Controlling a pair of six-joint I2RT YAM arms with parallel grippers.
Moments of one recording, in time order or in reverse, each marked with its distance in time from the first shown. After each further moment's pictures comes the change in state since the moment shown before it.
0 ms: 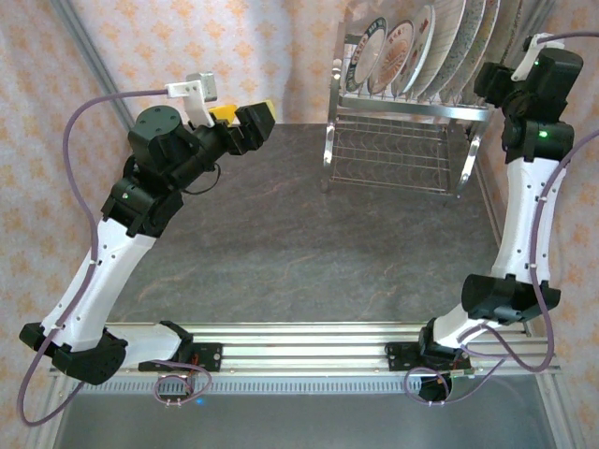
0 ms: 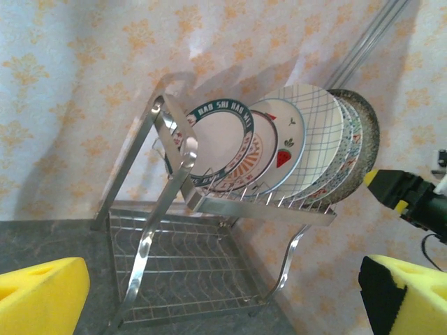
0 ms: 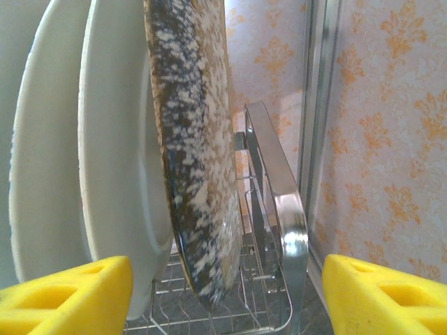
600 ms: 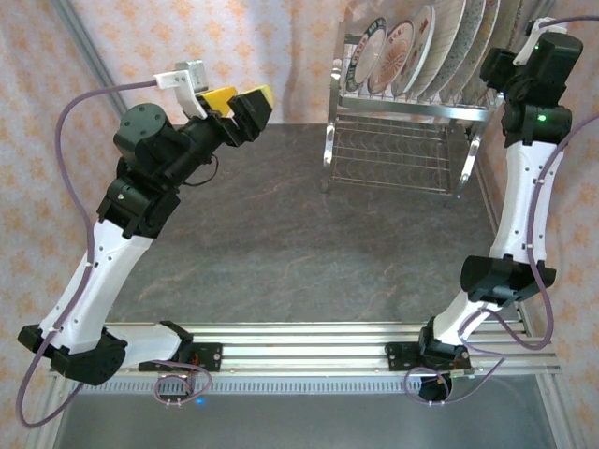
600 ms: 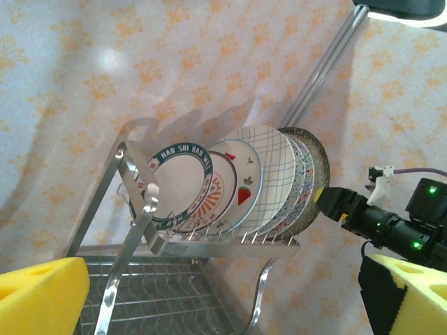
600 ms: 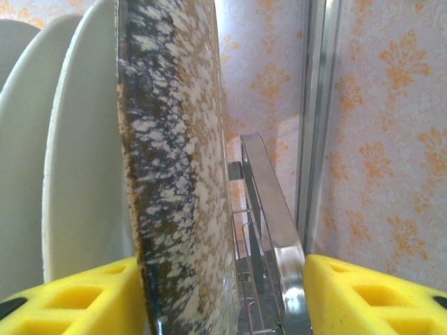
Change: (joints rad) left arm 0.000 -0.003 0.026 0.123 0.032 -0.001; right arm 0.000 0.129 0.160 0.003 0.023 0.004
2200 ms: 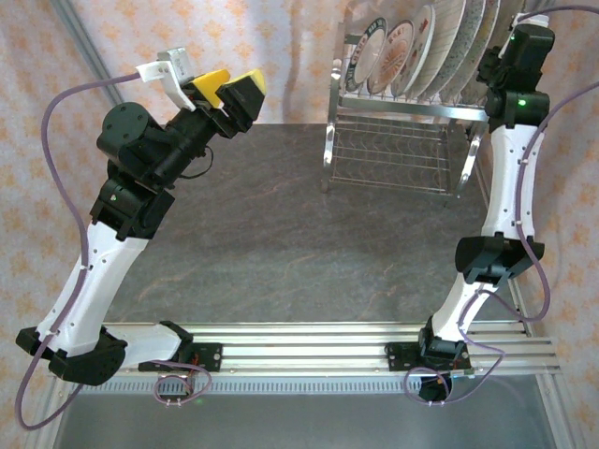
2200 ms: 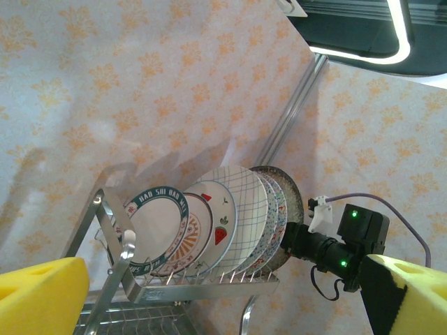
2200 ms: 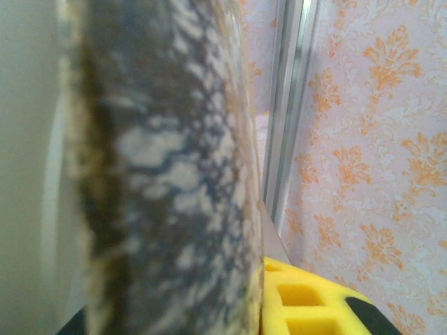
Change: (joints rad) left arm 0.000 -0.001 0.041 0.081 0.000 0.001; right arm 0.068 0.159 0.141 -0.013 0.208 -0.056
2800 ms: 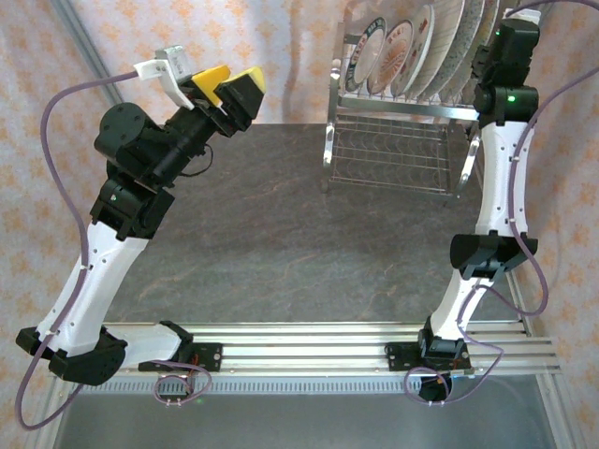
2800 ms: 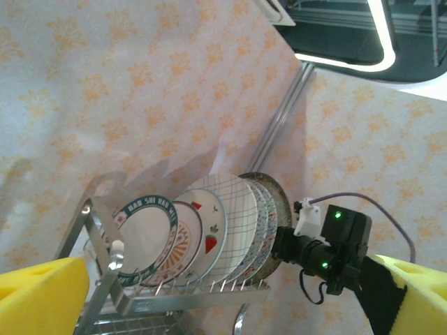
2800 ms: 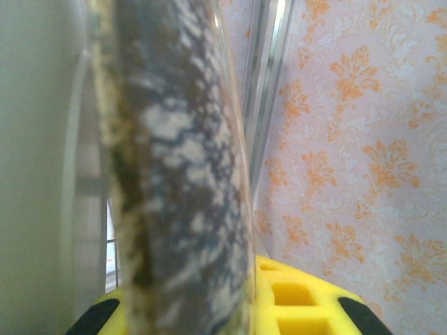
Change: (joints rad) left arm 0.000 0.000 0.000 0.045 0.021 -0.009; right arm 0.073 0.042 0.098 -0.048 0.198 -0.047
